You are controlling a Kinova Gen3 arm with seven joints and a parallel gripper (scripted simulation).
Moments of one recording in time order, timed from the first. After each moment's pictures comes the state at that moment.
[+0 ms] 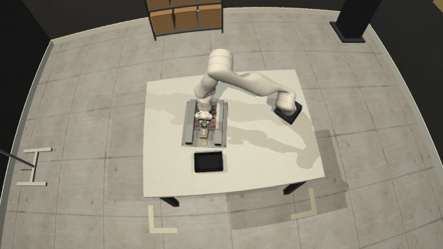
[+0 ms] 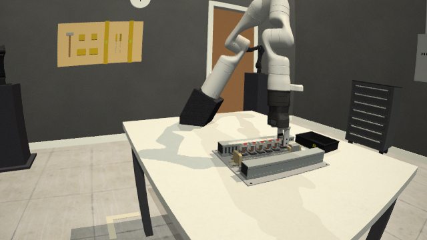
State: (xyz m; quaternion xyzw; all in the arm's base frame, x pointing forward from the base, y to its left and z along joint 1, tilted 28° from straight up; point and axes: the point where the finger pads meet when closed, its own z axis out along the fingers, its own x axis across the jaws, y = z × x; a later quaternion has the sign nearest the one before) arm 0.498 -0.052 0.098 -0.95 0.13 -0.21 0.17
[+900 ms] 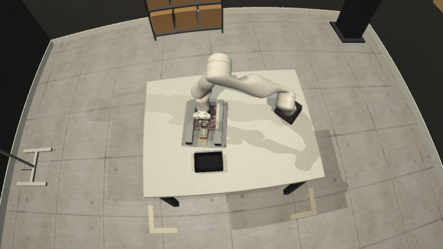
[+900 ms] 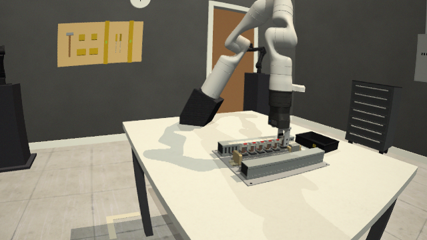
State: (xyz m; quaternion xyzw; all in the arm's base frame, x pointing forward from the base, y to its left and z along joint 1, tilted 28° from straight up) arm 0.500 -0.052 0.099 -0.96 0.13 -0.18 0.17
